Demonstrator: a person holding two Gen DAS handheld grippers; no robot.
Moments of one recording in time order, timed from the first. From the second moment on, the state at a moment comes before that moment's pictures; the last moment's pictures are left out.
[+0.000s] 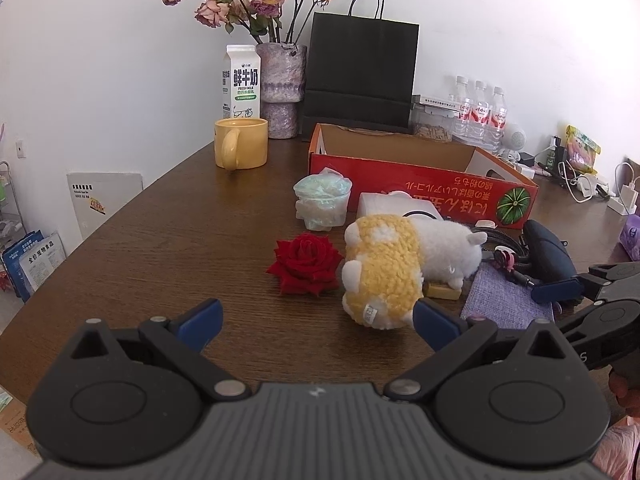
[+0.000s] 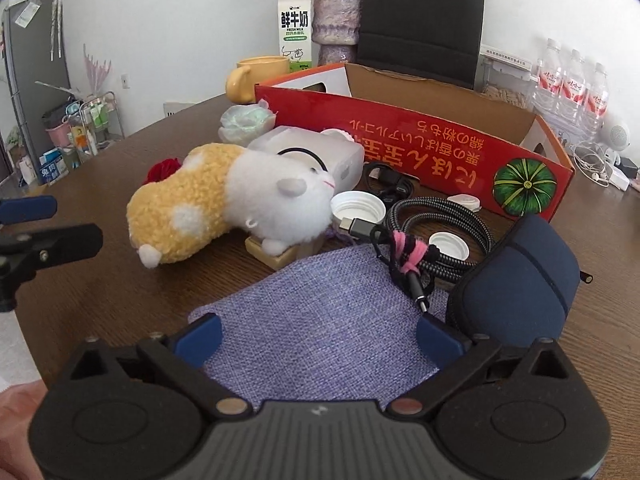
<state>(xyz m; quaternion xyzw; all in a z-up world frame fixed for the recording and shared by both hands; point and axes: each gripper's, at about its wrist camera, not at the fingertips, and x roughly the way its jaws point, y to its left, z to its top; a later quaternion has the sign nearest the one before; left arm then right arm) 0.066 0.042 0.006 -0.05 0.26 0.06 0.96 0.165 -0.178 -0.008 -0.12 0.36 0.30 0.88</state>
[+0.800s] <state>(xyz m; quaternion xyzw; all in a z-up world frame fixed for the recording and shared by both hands) 0.064 0.033 0.009 -0.04 0.26 0.05 0.96 0.105 -0.223 -0.008 -0.01 0.28 0.35 0.89</state>
